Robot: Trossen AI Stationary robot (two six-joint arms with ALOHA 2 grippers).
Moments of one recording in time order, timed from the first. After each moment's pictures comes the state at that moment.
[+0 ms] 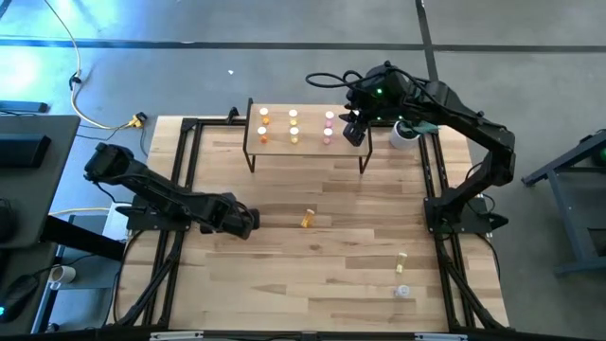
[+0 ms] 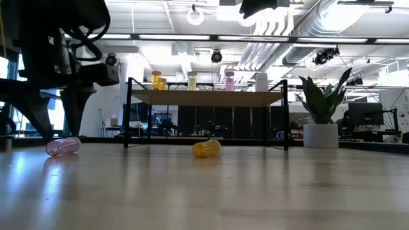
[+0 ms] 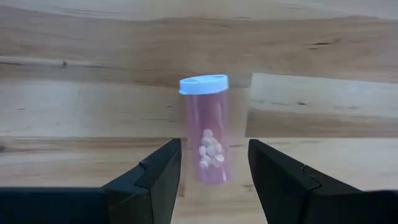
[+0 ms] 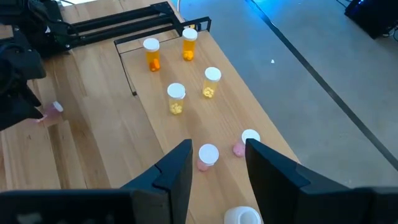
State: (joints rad) left arm -0.21 1.38 0.68 -0.73 -0.21 -1.96; right arm -0.36 1.54 1.92 -1.08 0.15 -0.01
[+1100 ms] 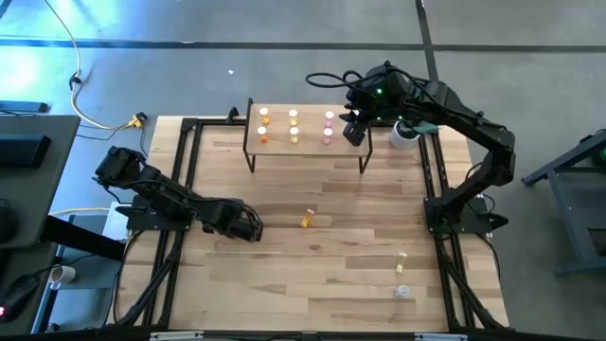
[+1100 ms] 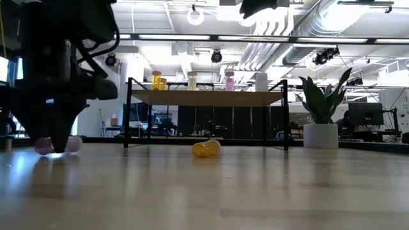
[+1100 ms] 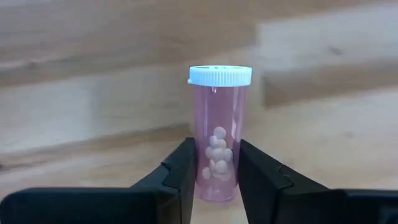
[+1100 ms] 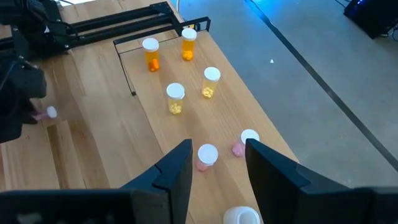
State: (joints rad) left arm -0.21 1.51 0.71 -0.69 -0.11 -1.73; right arm -0.36 1.54 1.92 -1.08 0.15 -0.01
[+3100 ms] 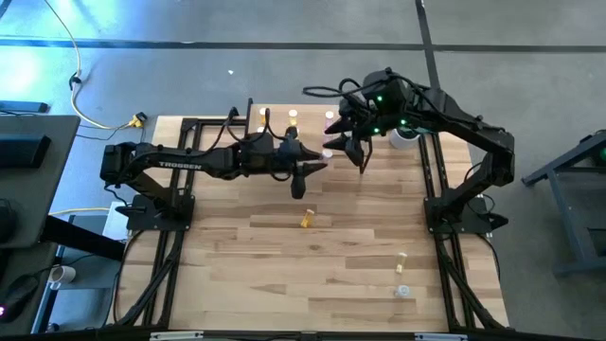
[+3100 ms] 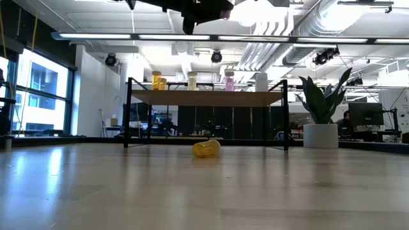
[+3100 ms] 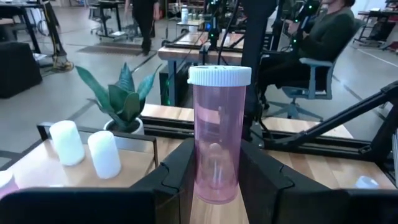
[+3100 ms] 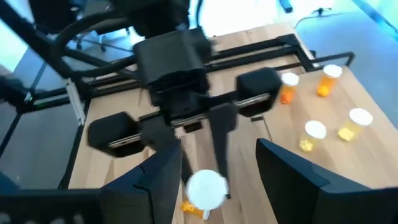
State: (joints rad) left arm 0.24 1.50 1.10 0.25 -0.03 -0.02; right arm -0.27 1.54 1.92 -0.95 -0.26 0.05
